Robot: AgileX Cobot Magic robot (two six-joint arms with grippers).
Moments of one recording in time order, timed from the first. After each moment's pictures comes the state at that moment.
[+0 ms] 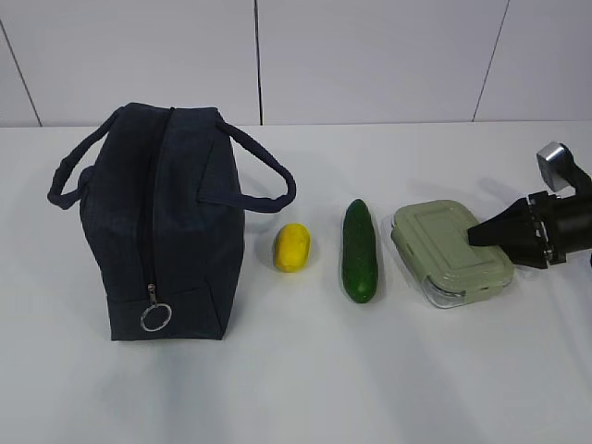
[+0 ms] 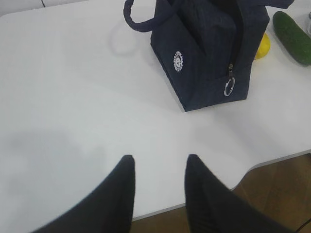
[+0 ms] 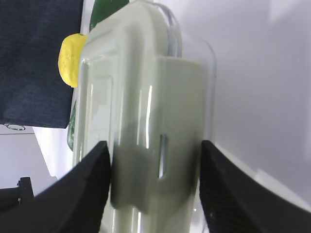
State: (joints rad) left arm 0.01 0.01 -0.51 -0.22 1.11 0.20; right arm -0.39 2.30 -1.37 1.13 1.26 -1.18
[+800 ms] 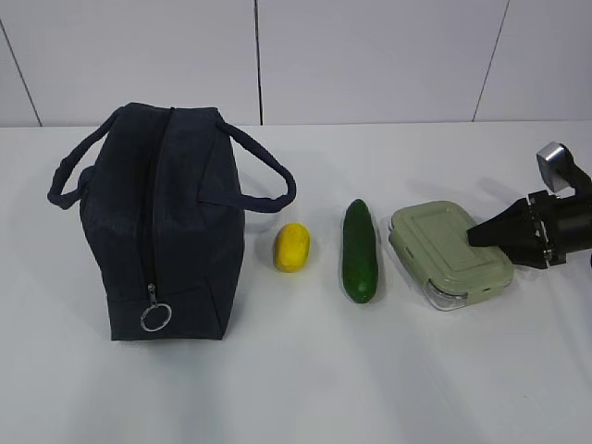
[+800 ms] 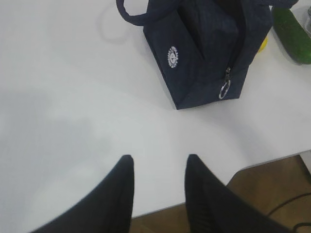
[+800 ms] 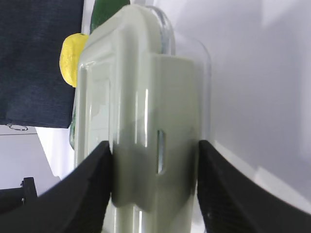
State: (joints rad) left arm 0.01 0.35 -0.59 -0.27 1.03 0.20; right arm -0.39 2.30 -1.37 1.13 1.26 -1.17
